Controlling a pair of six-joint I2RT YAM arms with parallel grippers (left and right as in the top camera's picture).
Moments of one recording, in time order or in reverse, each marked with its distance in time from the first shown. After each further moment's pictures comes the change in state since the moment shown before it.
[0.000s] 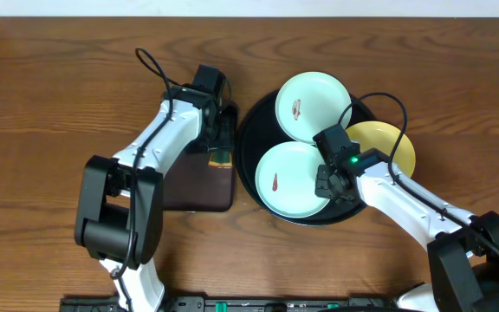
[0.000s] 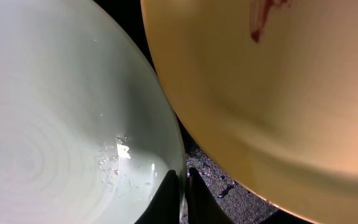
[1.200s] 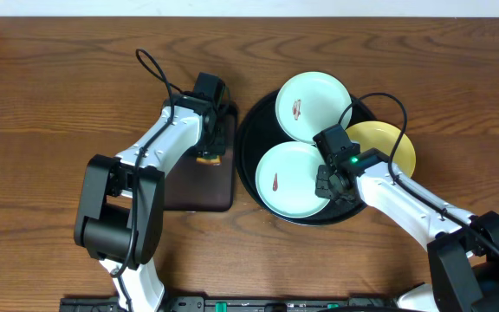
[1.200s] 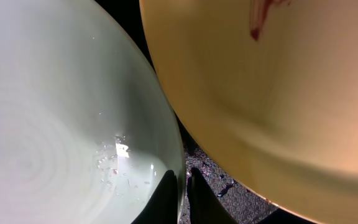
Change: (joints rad) left arm 0.007 -0.002 -0.070 0.071 -0.147 0.011; right arm 0.000 0.000 0.000 -0.004 0.001 0.000
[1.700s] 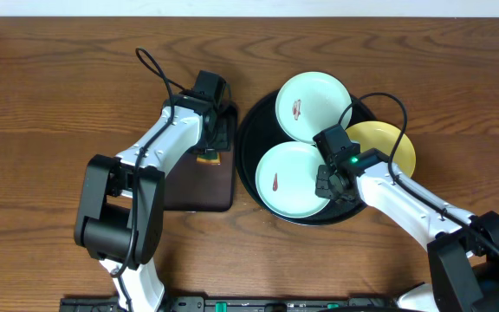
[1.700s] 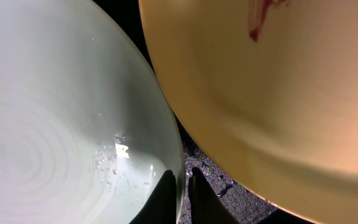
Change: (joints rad) left arm 0.000 0.000 0.000 0.047 0.022 0.000; right arm 0.000 0.000 0.000 0.001 0.002 0.000
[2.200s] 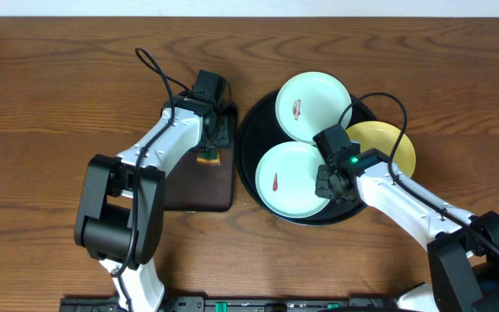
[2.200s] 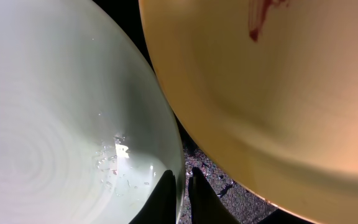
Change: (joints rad) left arm 0.000 0.000 -0.016 0.072 0.000 -0.004; right arm 0.000 0.000 0.000 0.000 0.000 0.000
